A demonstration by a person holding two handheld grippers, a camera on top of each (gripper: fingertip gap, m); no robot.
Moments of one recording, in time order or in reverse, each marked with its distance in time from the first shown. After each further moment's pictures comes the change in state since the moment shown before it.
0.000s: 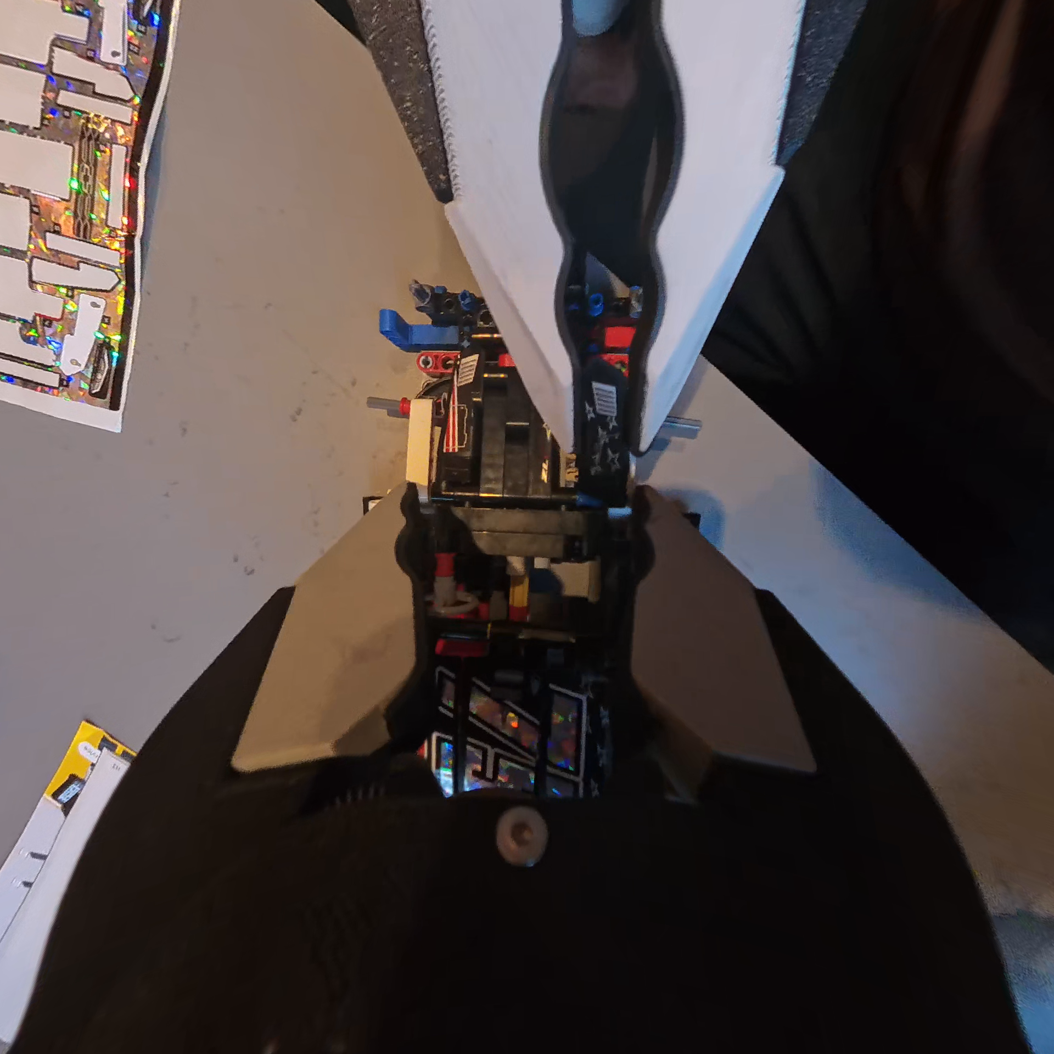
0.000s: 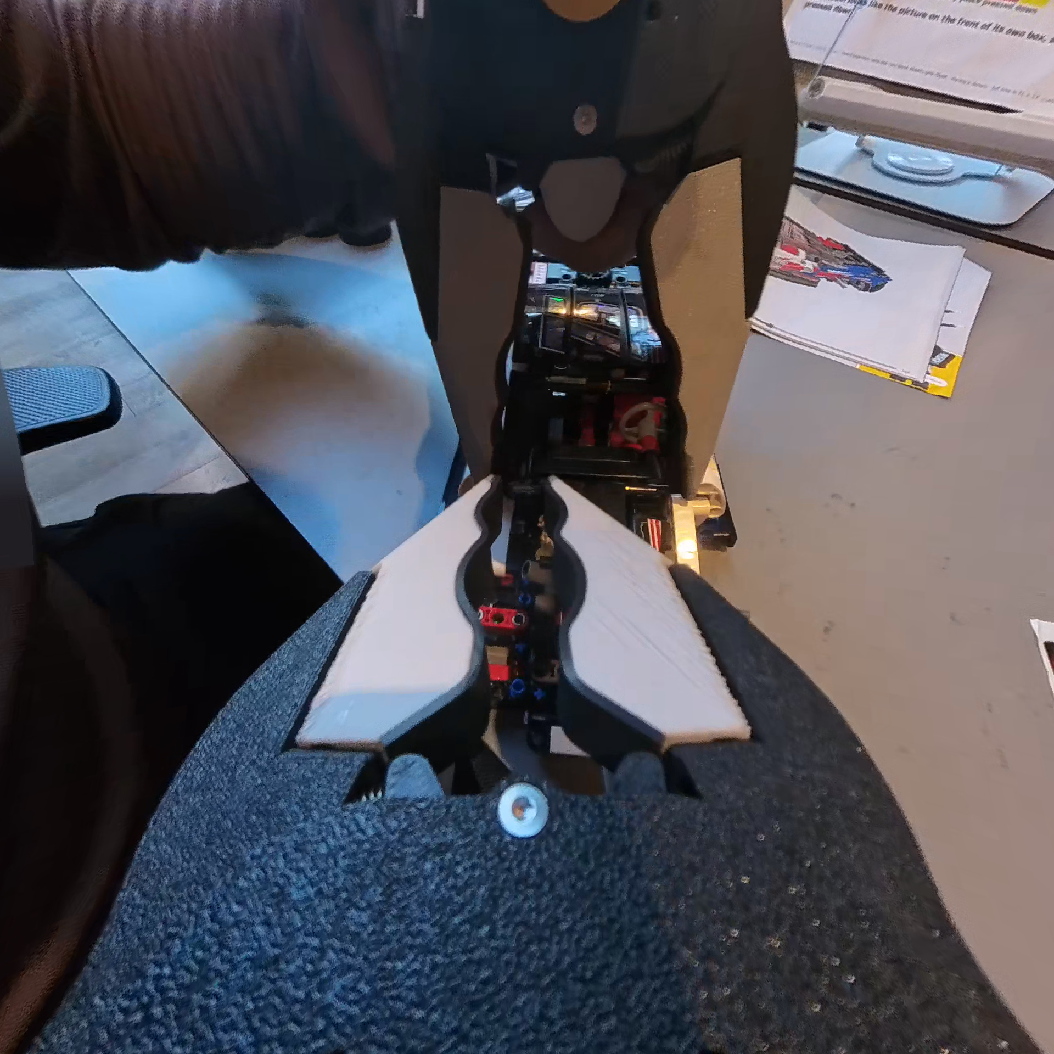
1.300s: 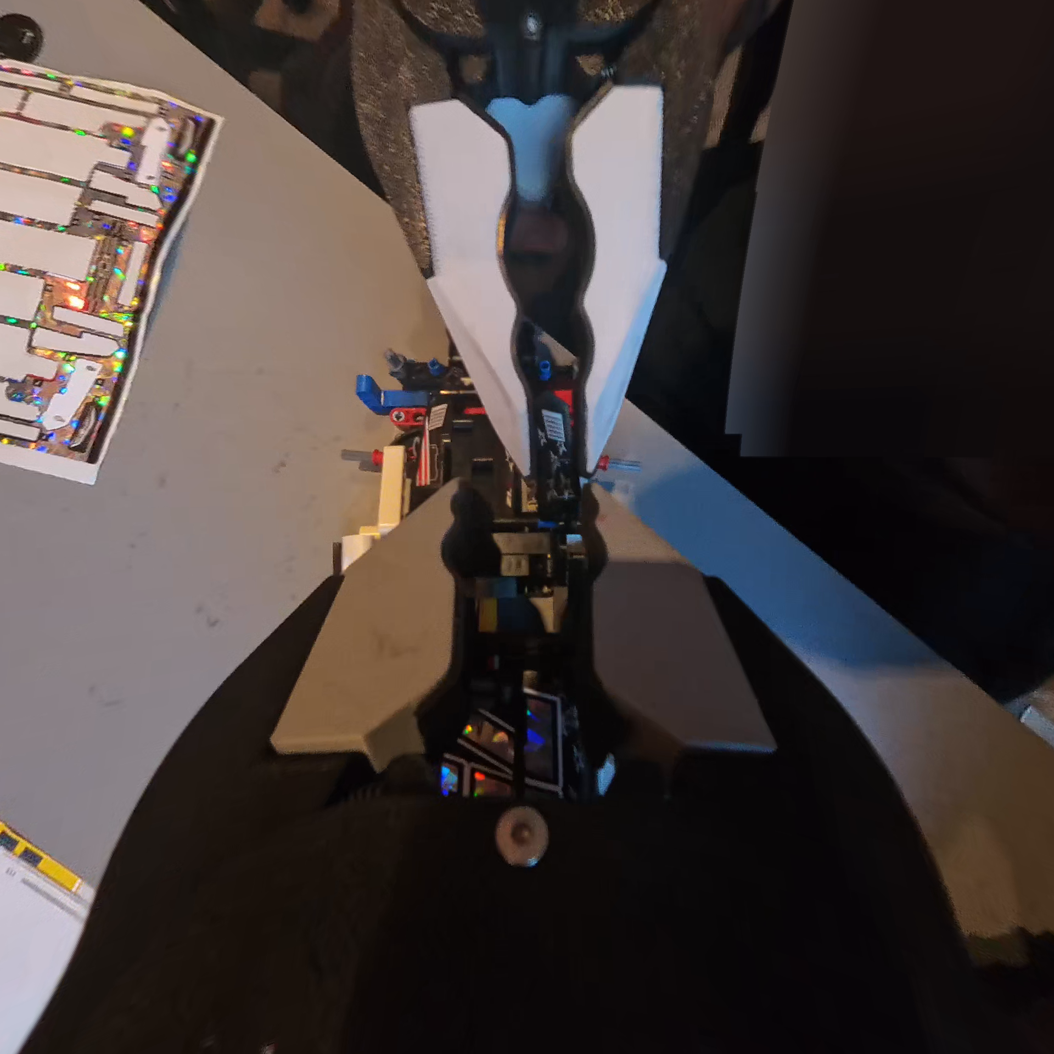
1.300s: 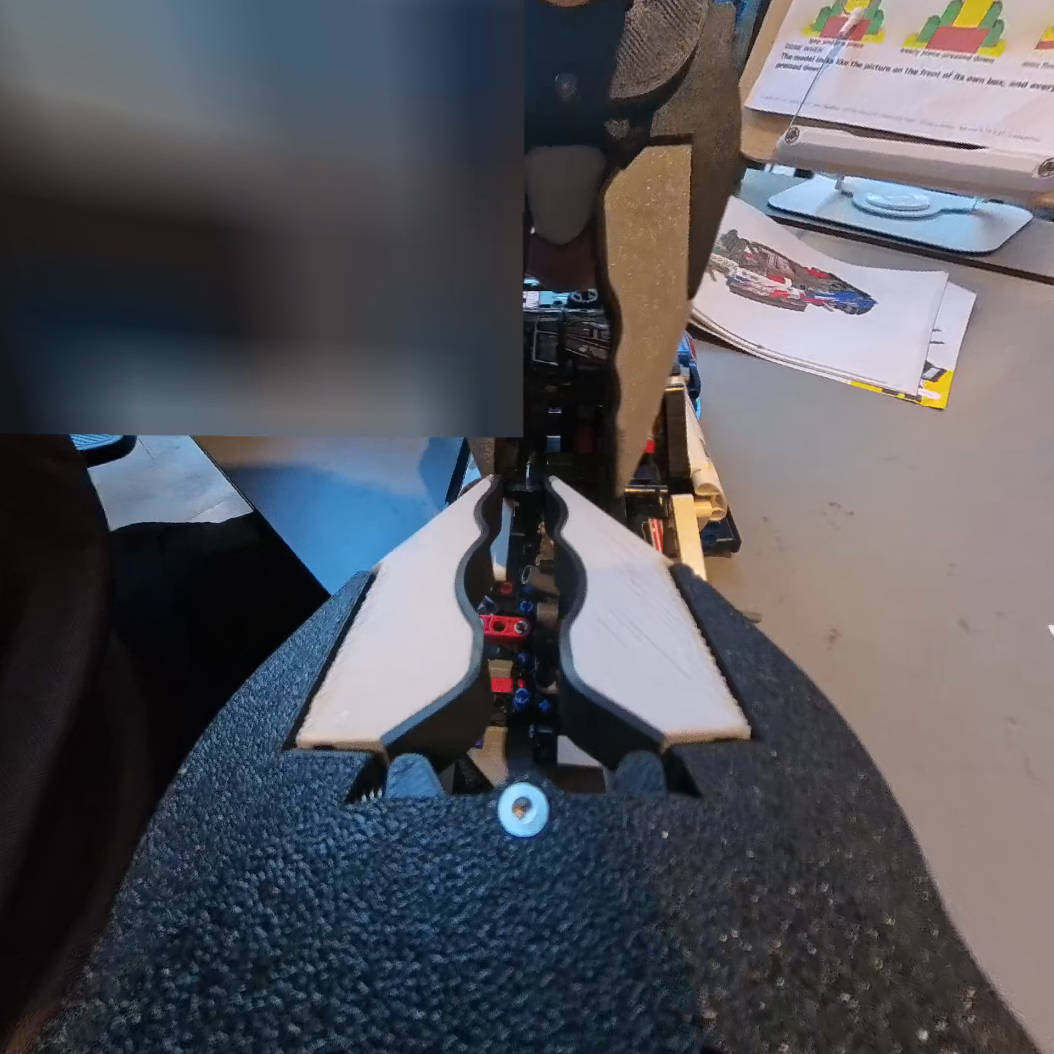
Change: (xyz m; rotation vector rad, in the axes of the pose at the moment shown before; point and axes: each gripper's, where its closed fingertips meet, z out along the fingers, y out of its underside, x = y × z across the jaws) left arm 0.007 -0.016 -0.012 0.219 0.095 -0.038; right arm 0.005 0.000 0.001 0.090 -0.009 0.022
